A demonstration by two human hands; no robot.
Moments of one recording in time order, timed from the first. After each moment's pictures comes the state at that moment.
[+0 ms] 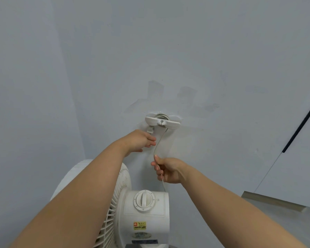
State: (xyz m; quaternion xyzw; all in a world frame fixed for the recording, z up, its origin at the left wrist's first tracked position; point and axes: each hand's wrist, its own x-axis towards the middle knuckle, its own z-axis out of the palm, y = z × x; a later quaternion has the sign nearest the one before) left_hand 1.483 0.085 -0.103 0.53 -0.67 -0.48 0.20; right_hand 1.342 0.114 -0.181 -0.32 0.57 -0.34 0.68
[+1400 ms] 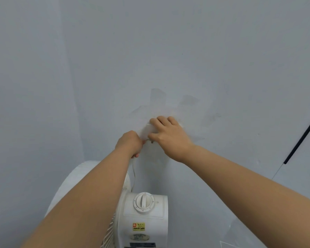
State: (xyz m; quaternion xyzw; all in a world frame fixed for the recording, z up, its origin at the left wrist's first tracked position) left_hand 1.483 0.054 -0.115 0.67 -0.62 -0.32 0.24; right_hand 1.341 0.100 -0.086 -0.83 0.43 -0.09 -0.34
